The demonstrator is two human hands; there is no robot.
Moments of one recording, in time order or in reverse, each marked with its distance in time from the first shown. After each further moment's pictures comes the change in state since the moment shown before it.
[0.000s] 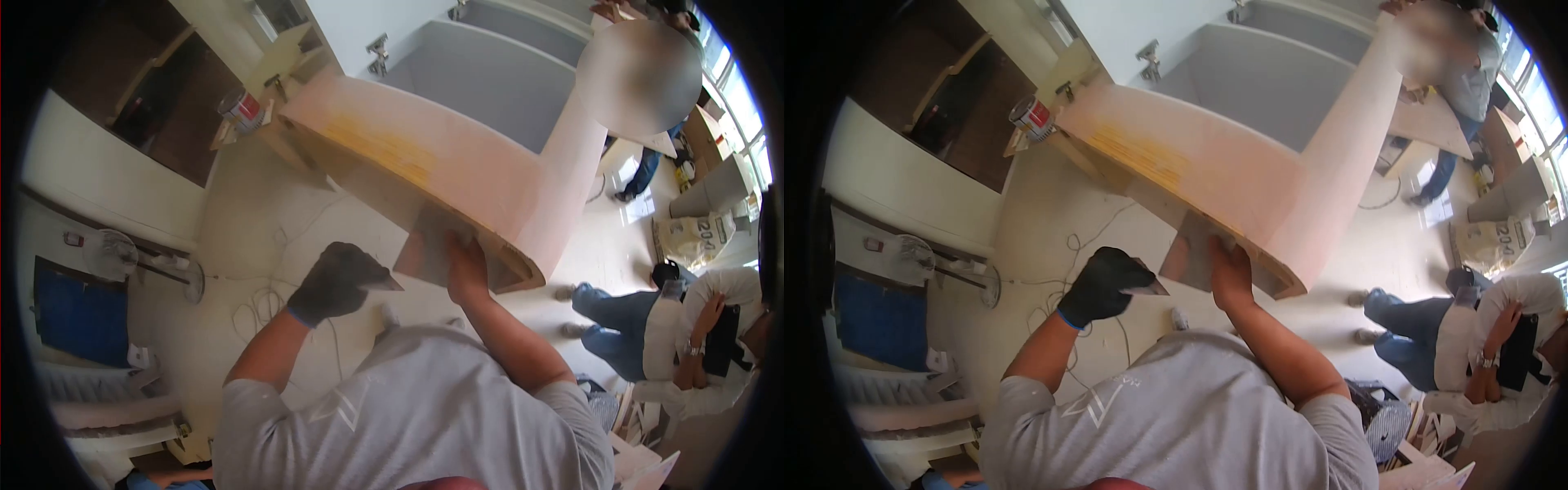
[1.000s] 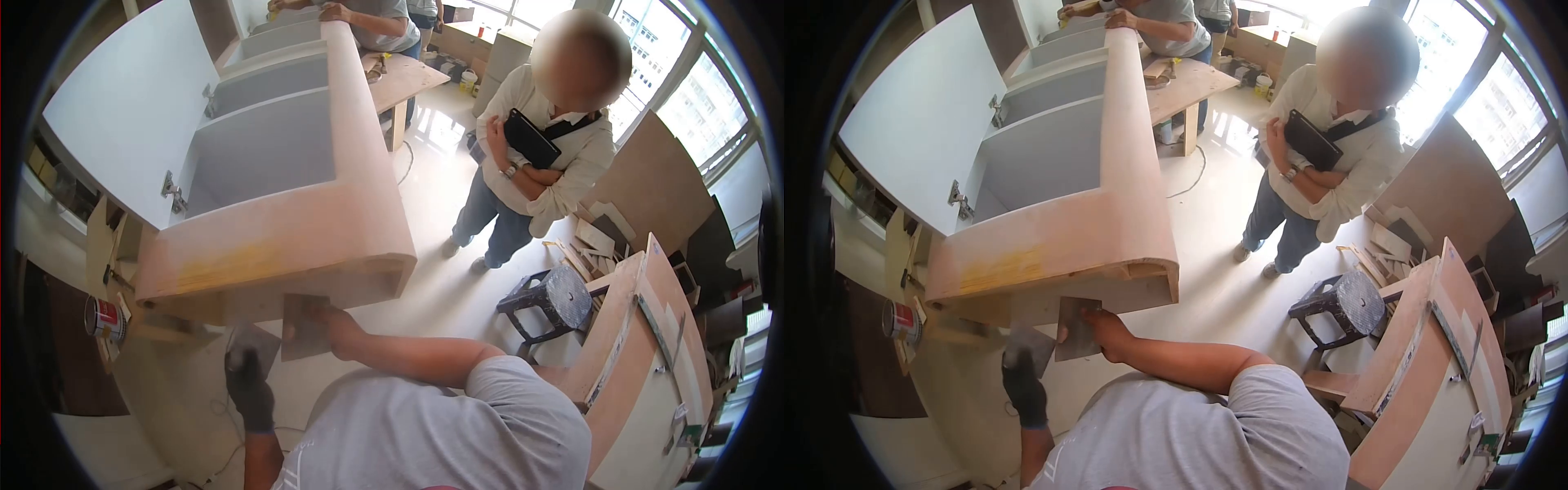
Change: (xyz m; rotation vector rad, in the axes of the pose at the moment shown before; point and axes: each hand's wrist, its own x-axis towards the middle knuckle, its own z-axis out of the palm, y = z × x) left_hand -0.022 -0.072 0.023 -0.642 0.348 -0.481; right_hand 0.013 0.056 0.079 0.824 0.120 0.256
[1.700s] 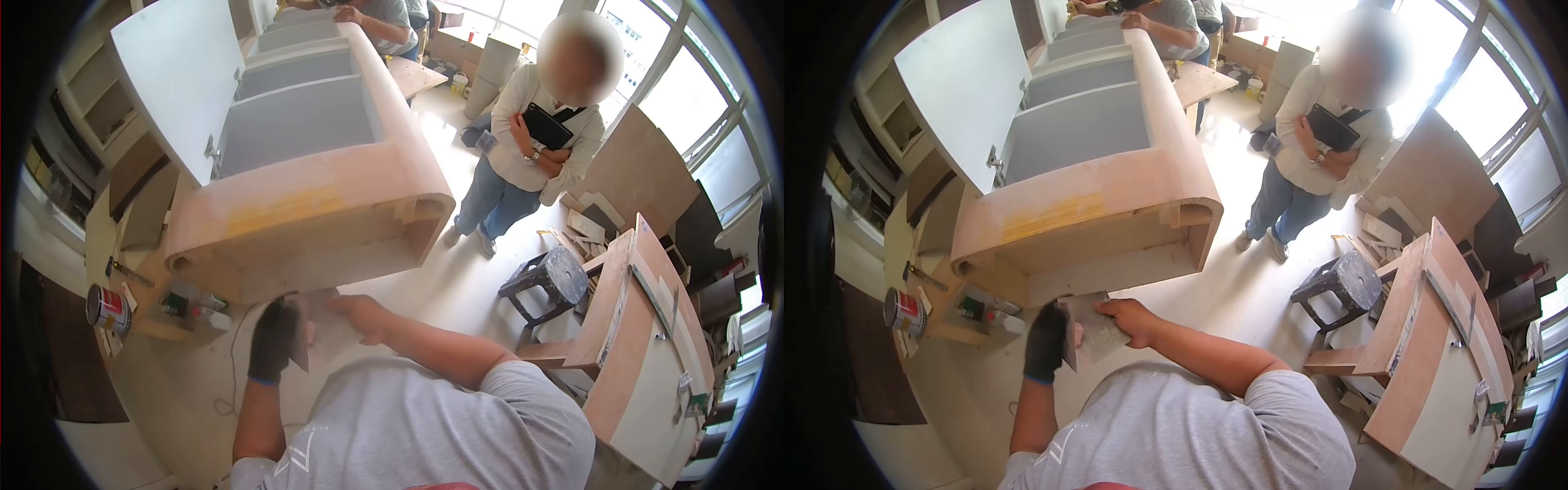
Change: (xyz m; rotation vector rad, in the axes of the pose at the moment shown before) left_hand 0.053 -0.050 -0.047 -0.077 -0.579 -0.062; right_hand -0.068 0.026 0.067 -0.040 -0.065 0.079
